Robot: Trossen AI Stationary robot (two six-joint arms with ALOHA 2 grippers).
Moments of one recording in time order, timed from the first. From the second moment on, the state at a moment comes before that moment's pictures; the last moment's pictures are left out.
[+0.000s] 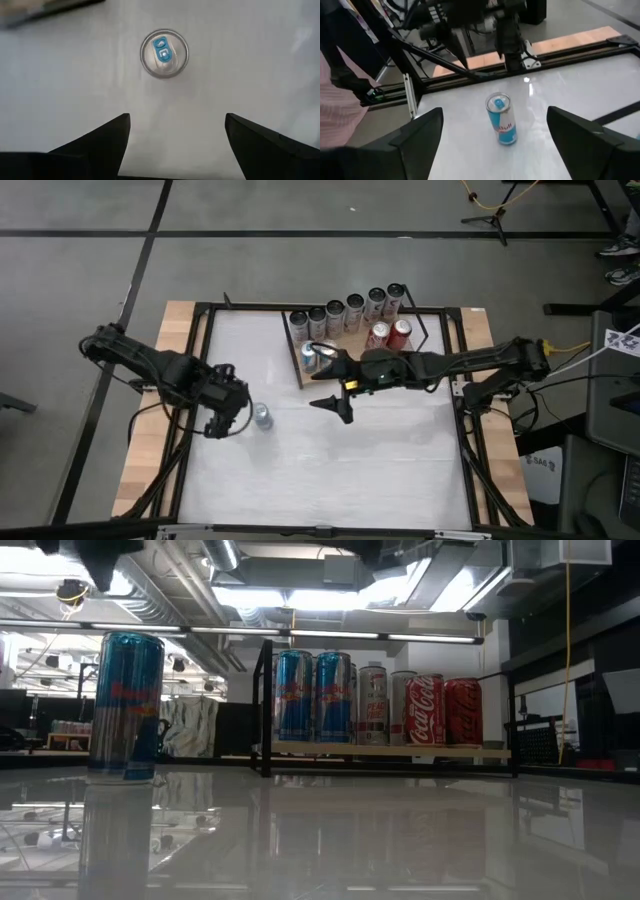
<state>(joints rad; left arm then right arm) -0.39 1.24 1.28 -1.38 -0.13 -0.42 0.11 1.53 1.29 -0.07 -0.02 0.28</state>
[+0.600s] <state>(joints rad) -0.56 1.25 1.28 -1.32 -0.07 -1.33 0.11 1.56 1.29 -0.08 -0.02 0.28</state>
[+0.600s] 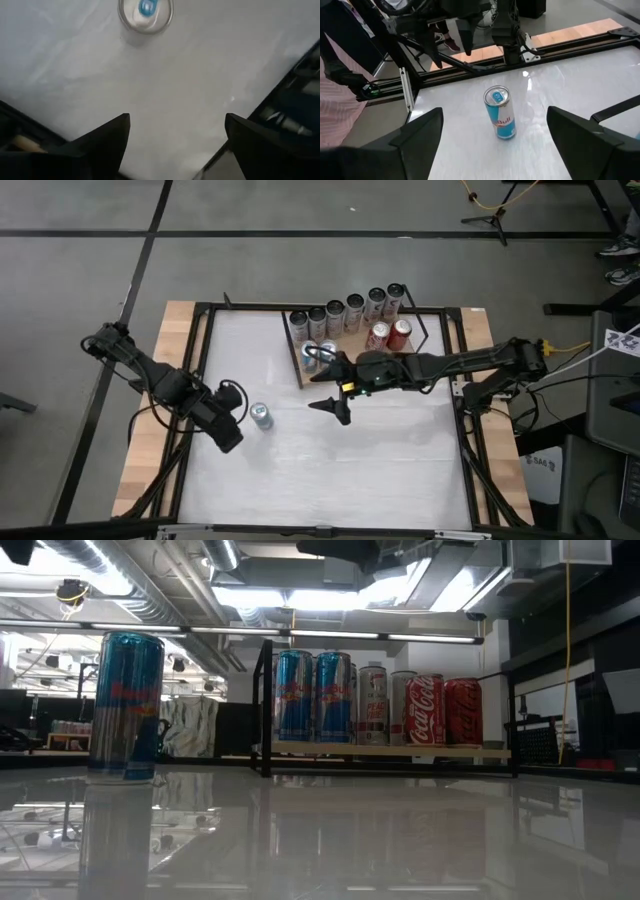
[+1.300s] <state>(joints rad) -0.53 1.42 1.28 -1.29 -0.52 -1.49 0.11 1.56 1.29 -0.08 -0.02 0.28</state>
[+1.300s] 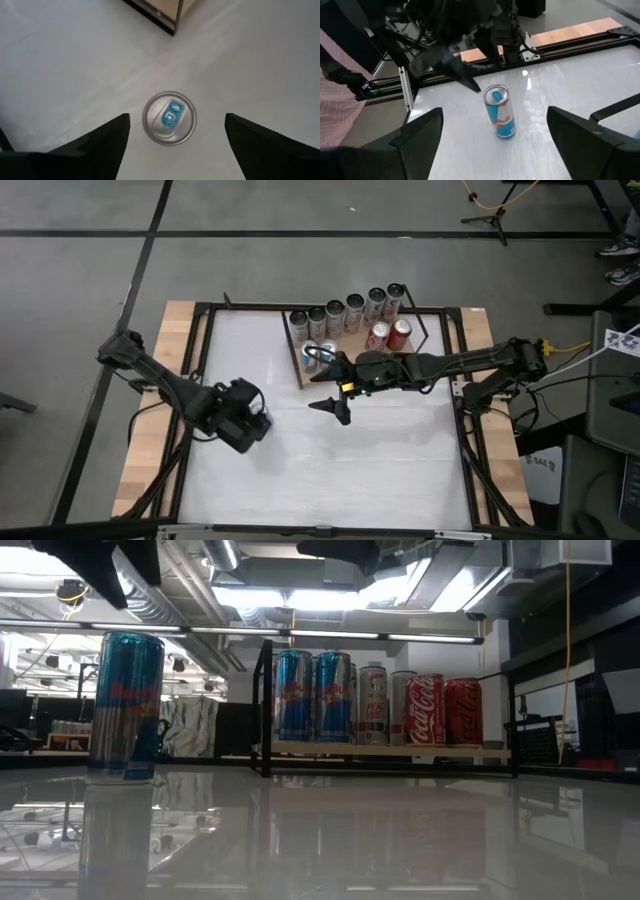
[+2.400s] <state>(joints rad) -0.51 1.60 1.28 -1.34 -0.52 -1.48 0.11 1.56 1.29 -0.13 -0.02 0.28</state>
